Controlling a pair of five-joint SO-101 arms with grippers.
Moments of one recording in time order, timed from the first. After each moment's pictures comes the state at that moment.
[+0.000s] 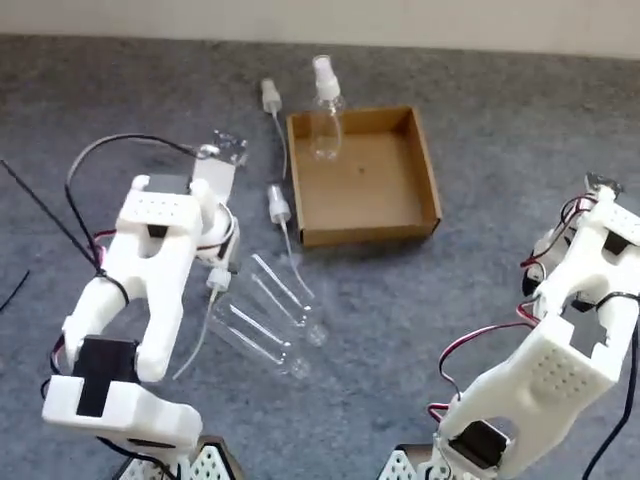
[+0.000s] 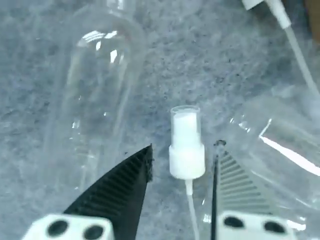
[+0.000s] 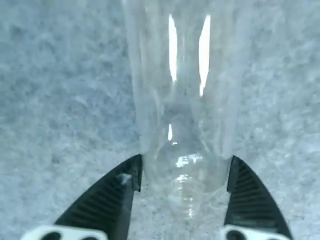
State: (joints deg) left arm -1.4 0.0 24.7 65.5 -8.4; right arm 32.2 23.5 -5.1 78.4 15.1
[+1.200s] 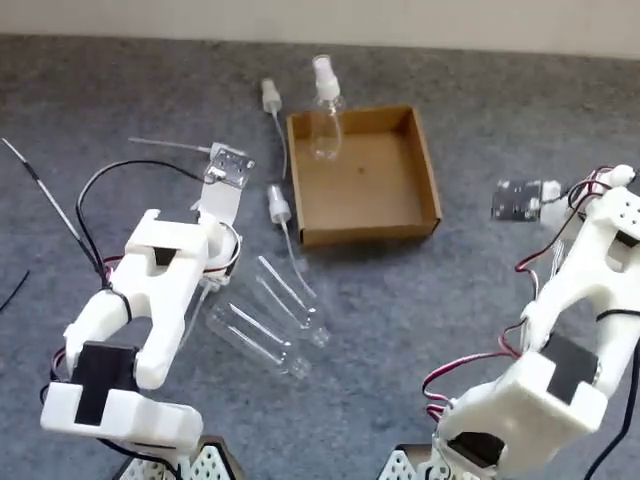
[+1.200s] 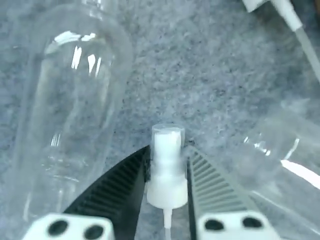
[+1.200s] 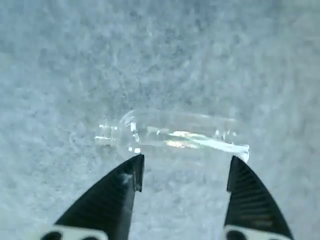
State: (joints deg) left arm -1.8 -1.1 37.7 48.7 -8.0; right arm 30.1 10.0 -5.9 78.8 117.7
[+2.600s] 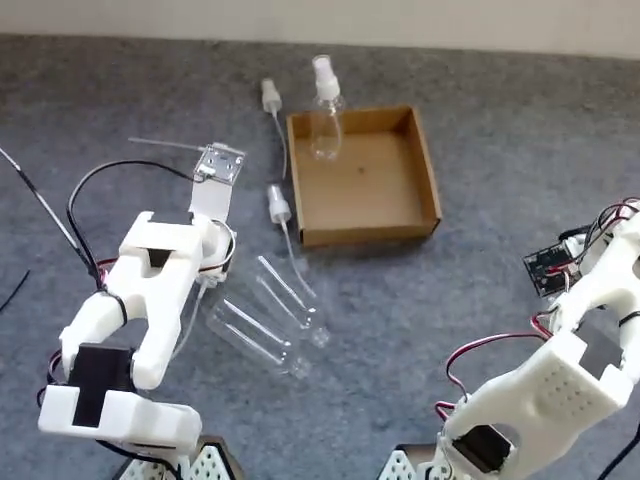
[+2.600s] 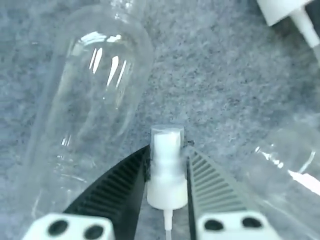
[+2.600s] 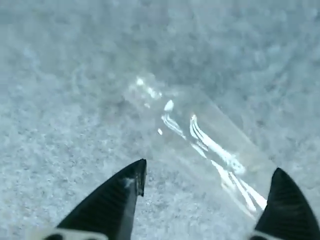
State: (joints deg) left arm -4.4 -1.2 38.2 46.6 -6.0; right arm 38.2 20.0 -7.3 71.3 149.3
